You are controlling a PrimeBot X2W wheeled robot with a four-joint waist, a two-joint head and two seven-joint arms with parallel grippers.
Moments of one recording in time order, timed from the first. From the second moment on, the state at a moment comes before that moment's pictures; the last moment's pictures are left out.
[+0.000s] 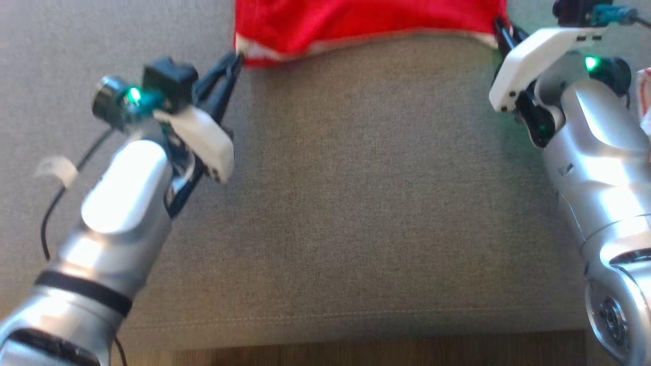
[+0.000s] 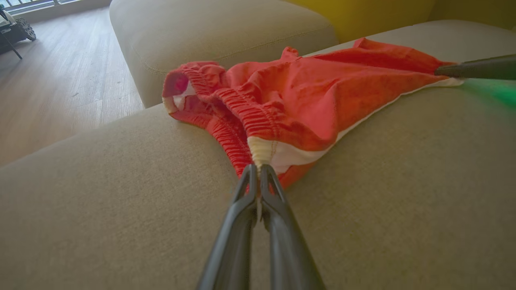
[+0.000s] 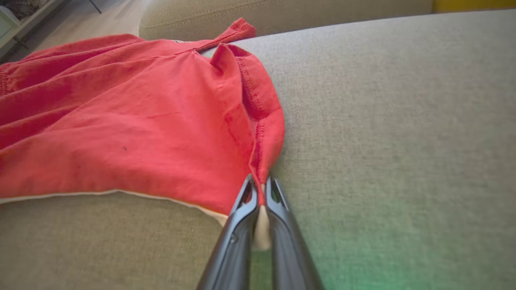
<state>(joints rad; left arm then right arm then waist) -0.86 0.24 -0.70 0.72 -0.42 -0.13 -0.25 -1.10 -0.10 0.08 1.20 0.27 0.13 -0.06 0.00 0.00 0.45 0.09</state>
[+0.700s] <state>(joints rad) -0.53 0.22 -0.75 0.67 -0.40 -0.13 -0.25 -0.80 -0.27 0.45 1.01 0.58 0.13 0.37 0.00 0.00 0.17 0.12</state>
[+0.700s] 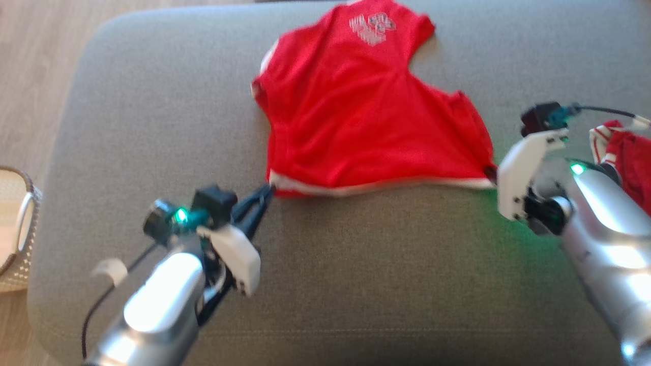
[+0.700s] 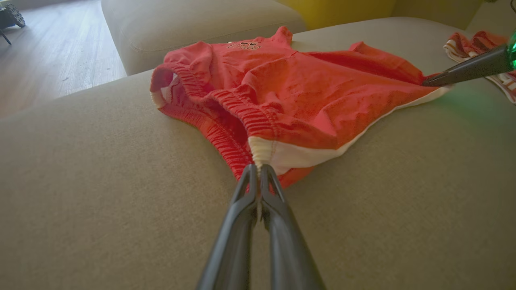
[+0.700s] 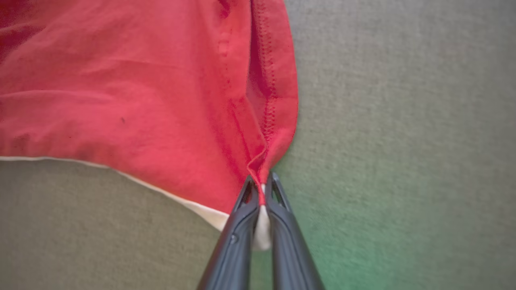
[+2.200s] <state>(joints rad) -0.16 0.43 -0.99 0.25 -0.63 -0.13 -0.23 -0.24 -0.67 0.30 0.24 0.81 0.13 1.27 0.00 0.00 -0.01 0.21</state>
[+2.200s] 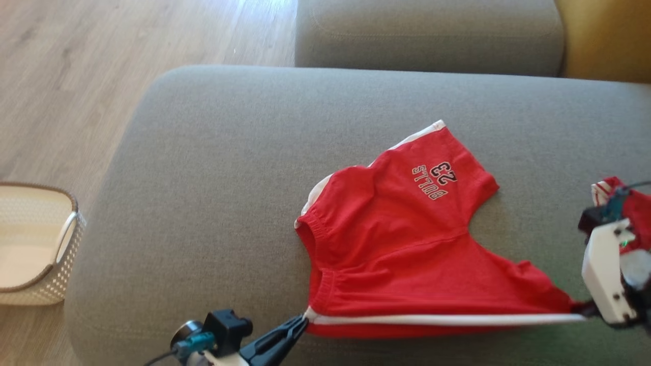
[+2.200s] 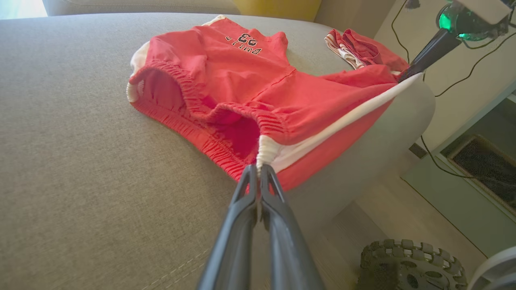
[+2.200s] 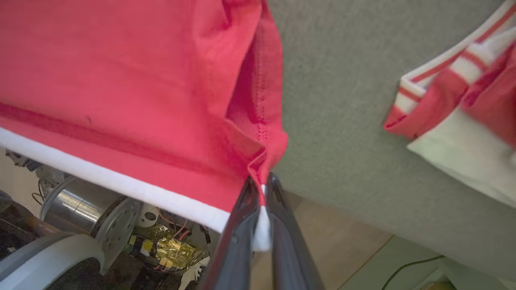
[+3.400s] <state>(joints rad) -0.49 0.17 -0.86 0.32 -0.55 -0.13 -0.25 -1.00 -0.31 -0.10 0.68 0.10 0.13 1.14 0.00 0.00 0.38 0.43</state>
